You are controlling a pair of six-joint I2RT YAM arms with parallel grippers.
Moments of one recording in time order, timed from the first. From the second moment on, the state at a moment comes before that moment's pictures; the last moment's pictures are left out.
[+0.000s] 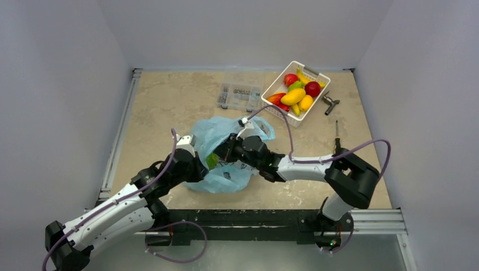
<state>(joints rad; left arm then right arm) -0.81 0.69 0.54 -0.56 -0.16 -0.78 1.01 1.64 0.79 0.60 0.12 0.88</state>
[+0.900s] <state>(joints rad) -0.81 0.87 0.57 -0.54 -0.20 -0.83 0.84 1.00 1.01 -0.13 0.32 0.51</state>
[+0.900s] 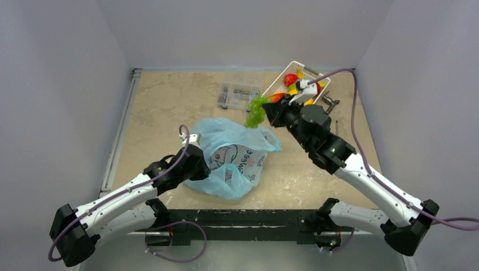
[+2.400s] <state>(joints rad) -0.81 0.88 0.61 -0.56 -0.16 -0.73 0.29 1.36 1.18 -0.17 0.07 0.46</state>
